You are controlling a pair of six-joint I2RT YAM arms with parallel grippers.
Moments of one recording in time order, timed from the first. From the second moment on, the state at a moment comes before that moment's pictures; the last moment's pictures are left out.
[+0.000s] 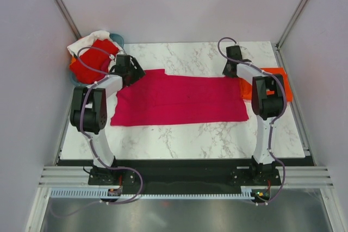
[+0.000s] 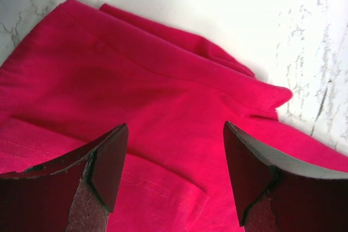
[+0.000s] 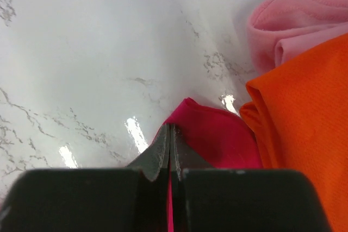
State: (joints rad) left arm -0.13 1.90 1.24 -0.05 -0.02 -0.64; right arm 0.14 2.18 1.60 -0.30 0.27 0.49
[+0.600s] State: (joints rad) left arm -0.11 1.94 1.20 -0.05 -0.05 -0.70; right arm 0.03 2.30 1.77 -0.31 0.21 0.56
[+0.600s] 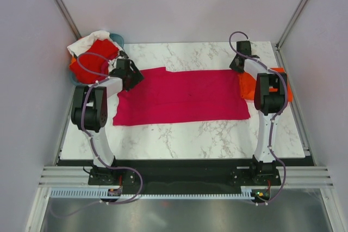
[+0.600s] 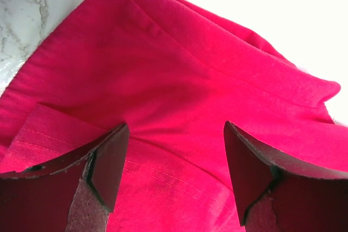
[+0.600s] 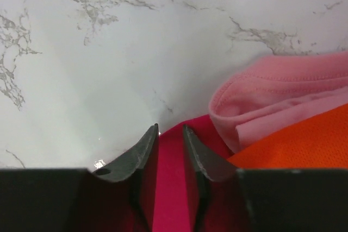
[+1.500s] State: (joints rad) left arm -0.18 2.20 1.78 -0.24 -0.08 -0.48; right arm 0.07 2.22 1.66 -0.28 0.10 0.49
